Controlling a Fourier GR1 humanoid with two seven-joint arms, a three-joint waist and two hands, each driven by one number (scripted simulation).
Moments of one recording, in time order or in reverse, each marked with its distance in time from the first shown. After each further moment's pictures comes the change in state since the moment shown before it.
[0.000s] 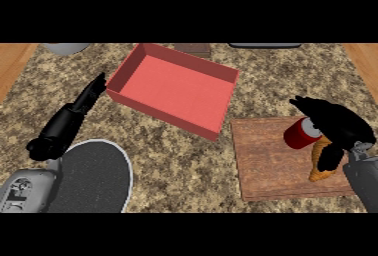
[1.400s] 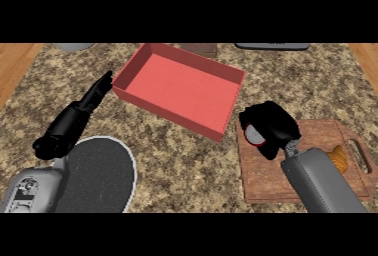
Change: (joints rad) left arm -0.014 -0.069 0.029 -0.039 -0.053 -0.052 0.043; right arm -0.100 0.273 0.128 0.161 0.234 -0.307 -0.222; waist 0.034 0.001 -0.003
